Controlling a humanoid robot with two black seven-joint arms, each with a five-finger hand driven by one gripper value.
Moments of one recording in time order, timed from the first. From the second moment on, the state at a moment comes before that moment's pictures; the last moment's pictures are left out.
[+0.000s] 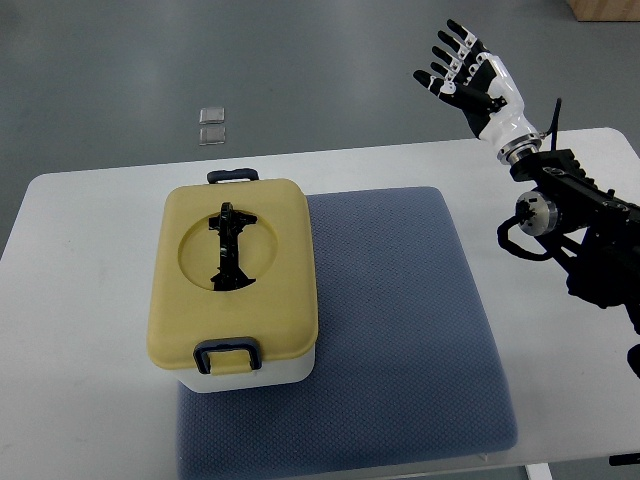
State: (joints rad) left arm -0.02 0.00 -0.07 -0.15 -0.06 0.16 0.12; right arm 0.91 -0.22 0.61 0.62 -0.35 0.13 0.59
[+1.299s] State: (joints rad) left arm -0.02 0.00 -0.07 -0.15 -0.06 0.16 0.12; right arm 1.62 -0.10 0.07 0.99 -1.55 0.45 0.61
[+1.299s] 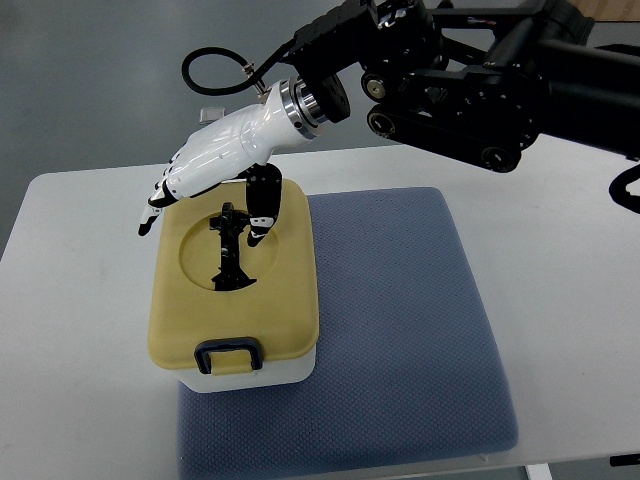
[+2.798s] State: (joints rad) left arm -0.02 0.00 -0.07 -0.15 -0.06 0.16 0.12; right arm 1.56 -0.12 0.06 1.03 -1.59 0.42 0.61
